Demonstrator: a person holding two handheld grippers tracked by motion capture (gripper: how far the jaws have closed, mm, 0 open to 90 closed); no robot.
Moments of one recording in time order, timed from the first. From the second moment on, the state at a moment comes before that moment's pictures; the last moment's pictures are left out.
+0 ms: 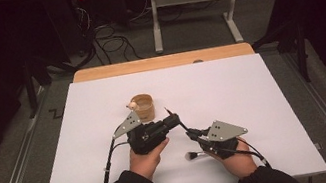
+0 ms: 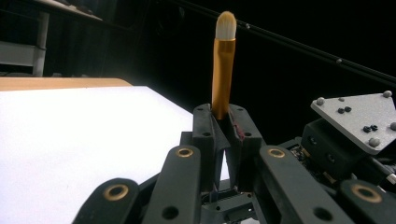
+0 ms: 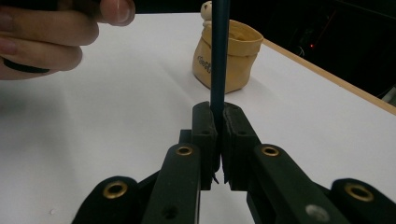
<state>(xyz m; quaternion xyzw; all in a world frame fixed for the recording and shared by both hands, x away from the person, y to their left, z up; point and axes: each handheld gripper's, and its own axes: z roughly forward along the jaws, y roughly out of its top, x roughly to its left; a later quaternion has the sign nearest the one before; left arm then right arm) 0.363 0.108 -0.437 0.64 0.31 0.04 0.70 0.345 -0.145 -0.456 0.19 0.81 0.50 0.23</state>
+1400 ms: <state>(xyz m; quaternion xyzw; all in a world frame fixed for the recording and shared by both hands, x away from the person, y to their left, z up) 0.367 0.119 -0.434 0.66 0.31 0.07 0.68 0.346 -0.152 -0.455 0.23 0.80 0.51 0.21</state>
